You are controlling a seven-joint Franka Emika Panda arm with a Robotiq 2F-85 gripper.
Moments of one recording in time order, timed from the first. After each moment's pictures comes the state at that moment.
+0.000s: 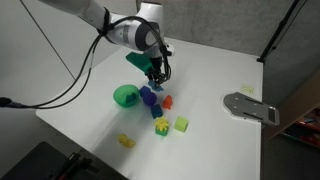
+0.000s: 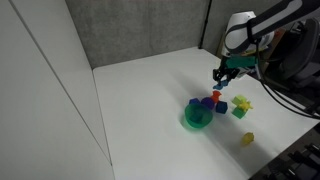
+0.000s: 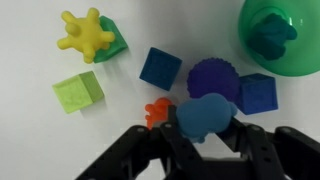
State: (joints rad) arm 0.02 0.61 -0.10 -1.78 0.05 2.25 0.31
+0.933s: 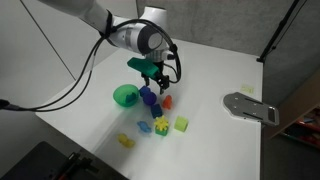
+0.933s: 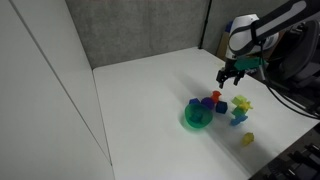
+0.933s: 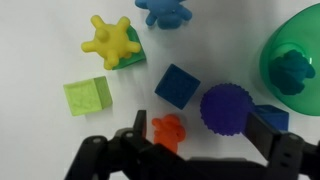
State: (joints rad) arm -0.01 0.59 -0.09 -1.81 0.03 2.22 0.13
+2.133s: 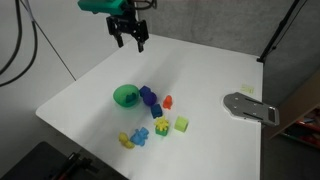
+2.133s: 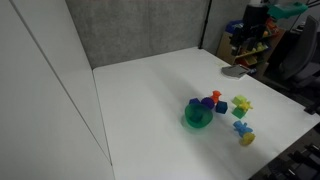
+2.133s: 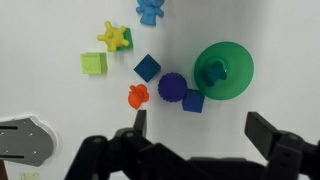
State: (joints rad) arm 0.05 0.11 -0.03 -1.93 -0.03 1.99 0.07
